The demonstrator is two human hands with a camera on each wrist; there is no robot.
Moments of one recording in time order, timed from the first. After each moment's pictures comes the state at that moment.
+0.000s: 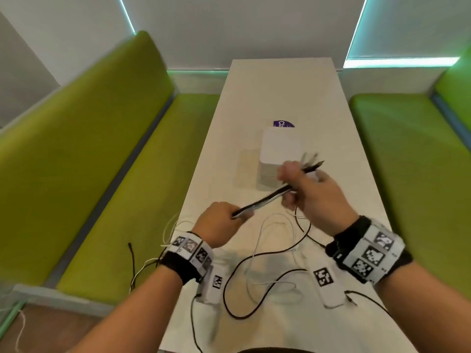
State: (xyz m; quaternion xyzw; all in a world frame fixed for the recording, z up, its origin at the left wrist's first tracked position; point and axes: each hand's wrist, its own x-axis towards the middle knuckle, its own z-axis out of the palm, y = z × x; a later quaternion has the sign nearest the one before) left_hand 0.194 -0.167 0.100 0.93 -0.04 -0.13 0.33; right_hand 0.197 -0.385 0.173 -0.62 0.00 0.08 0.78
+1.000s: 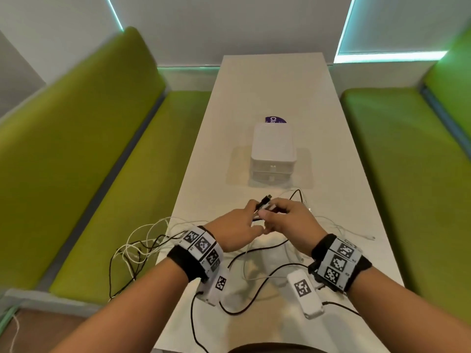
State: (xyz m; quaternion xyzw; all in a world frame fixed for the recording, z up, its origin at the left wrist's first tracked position) left_hand 0.187 -0.208 0.112 0.90 -0.15 -0.26 0.30; right_hand 0.180 -0.385 0.090 -0.67 0.03 0.17 0.72
